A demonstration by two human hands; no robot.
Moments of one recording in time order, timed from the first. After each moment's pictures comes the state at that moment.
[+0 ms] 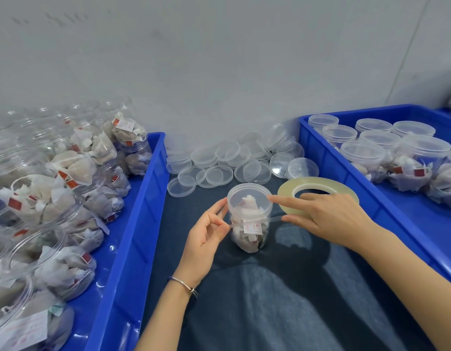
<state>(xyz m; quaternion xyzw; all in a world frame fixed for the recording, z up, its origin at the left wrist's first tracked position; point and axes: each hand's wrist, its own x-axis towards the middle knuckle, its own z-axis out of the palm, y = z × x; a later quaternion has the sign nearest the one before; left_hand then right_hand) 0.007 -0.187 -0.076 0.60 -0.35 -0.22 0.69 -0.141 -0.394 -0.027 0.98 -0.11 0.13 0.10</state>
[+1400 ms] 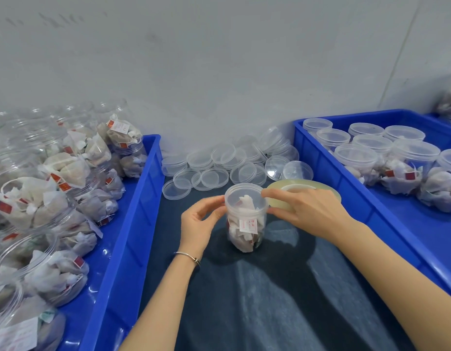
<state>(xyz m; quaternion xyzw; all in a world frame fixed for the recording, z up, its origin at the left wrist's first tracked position) 0.040 -0.223 -0.081 0.62 -0.31 -0.13 0.71 -0.114 -0.396 -0.031 0.97 -0.14 0.17 0.05</state>
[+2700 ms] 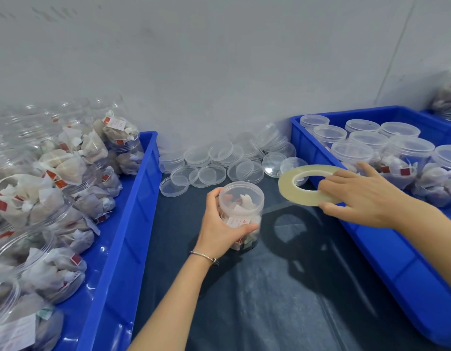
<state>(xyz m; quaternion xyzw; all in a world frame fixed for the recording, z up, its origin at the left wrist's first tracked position) 0.018 -0.238 -0.089 0.68 -0.36 -0.15 0.62 -0.176 -0.438 0.009 0.97 -0.18 -0.02 0.13</state>
